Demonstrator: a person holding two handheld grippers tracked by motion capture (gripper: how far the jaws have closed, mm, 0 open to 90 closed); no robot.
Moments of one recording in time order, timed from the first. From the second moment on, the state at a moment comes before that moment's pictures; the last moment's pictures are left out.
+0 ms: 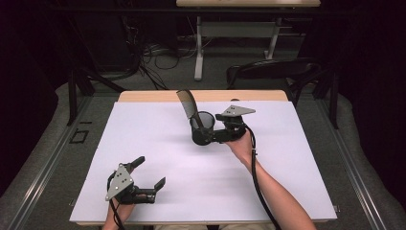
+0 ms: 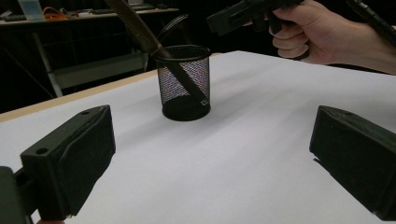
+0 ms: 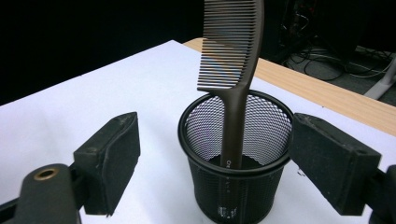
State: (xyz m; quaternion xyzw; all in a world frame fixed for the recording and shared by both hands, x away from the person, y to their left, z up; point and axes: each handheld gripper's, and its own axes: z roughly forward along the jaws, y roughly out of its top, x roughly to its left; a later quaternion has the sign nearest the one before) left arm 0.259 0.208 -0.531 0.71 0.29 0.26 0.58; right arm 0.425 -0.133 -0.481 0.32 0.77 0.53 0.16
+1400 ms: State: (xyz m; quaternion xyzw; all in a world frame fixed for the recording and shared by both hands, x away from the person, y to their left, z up) left arm 0.260 0.208 -0.533 0.72 0.29 0.26 0.58; right arm 0.365 -0.186 -0.489 0.30 0.82 0.47 0.11
